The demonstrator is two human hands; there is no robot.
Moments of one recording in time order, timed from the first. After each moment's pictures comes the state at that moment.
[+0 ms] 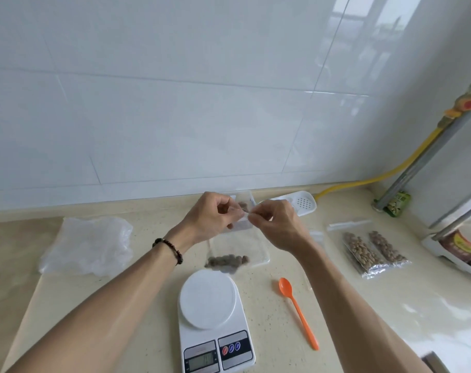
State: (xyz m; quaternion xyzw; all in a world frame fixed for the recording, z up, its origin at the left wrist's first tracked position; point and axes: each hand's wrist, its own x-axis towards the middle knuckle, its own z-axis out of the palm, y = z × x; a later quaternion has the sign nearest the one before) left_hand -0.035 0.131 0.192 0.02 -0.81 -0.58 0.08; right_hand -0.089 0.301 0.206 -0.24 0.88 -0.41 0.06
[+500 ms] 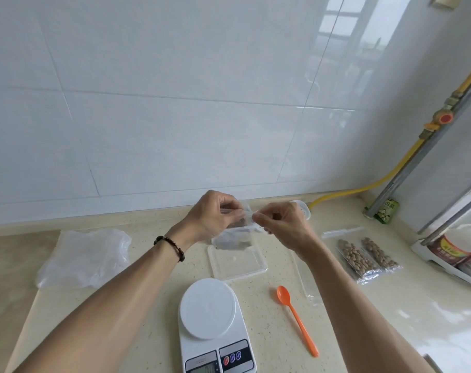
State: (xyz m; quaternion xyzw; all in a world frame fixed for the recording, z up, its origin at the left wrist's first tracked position) left_hand -0.040 0.123 0.214 -0.04 -0.84 -0.53 0.09; right_hand -0.091 0.313 0.222 -0.23 0.85 -0.48 0.08
